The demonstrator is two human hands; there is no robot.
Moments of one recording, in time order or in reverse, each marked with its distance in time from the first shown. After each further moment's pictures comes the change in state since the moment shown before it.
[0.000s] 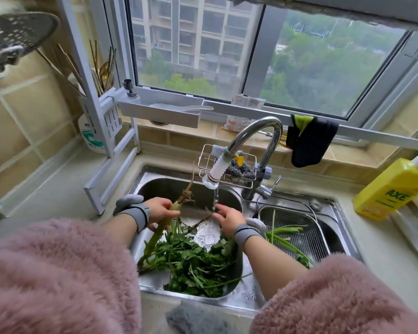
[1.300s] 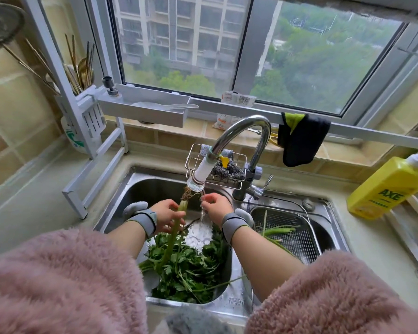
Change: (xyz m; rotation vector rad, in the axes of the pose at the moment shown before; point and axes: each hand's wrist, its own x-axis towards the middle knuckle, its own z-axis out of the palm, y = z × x) left_hand 0.021 0.027 0.050 -0.254 0.047 -0.013; right_hand 0.020 -0.013 -0.018 0.336 0.081 -0.024
